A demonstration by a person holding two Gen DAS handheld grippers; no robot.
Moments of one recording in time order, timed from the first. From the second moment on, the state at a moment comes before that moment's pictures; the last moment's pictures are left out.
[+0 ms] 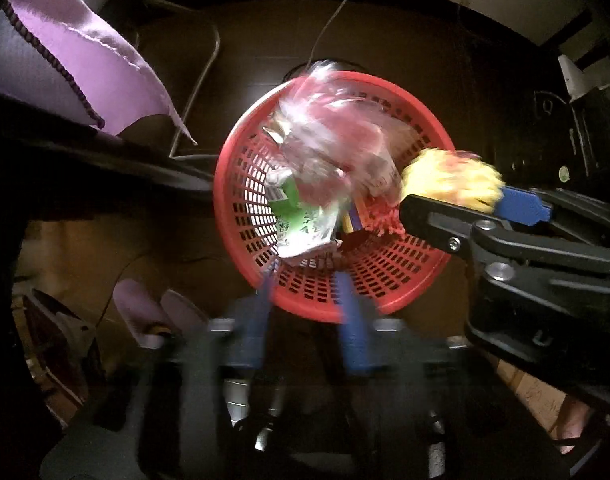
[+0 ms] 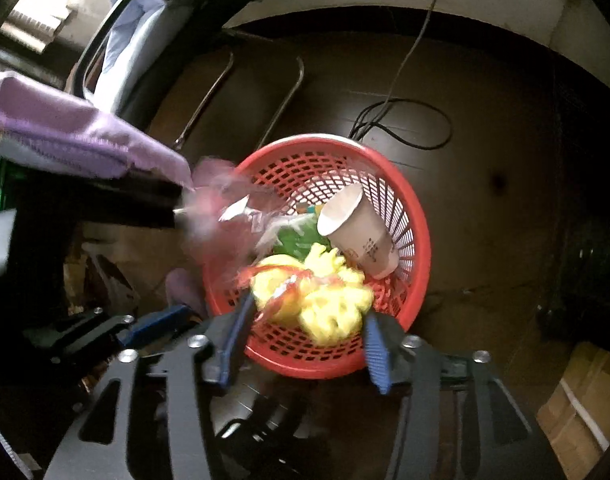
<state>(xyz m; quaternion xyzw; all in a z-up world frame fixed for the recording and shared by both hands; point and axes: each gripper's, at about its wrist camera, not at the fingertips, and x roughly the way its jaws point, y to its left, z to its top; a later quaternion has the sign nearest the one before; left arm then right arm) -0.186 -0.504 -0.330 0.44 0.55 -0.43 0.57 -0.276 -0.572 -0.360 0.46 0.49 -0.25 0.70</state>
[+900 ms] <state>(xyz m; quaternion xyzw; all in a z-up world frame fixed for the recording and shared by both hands) -0.205 -0.442 -0.176 0.38 0.48 -0.50 0.62 -0.318 -0.560 -0.225 0.44 0.39 -0.29 0.75</state>
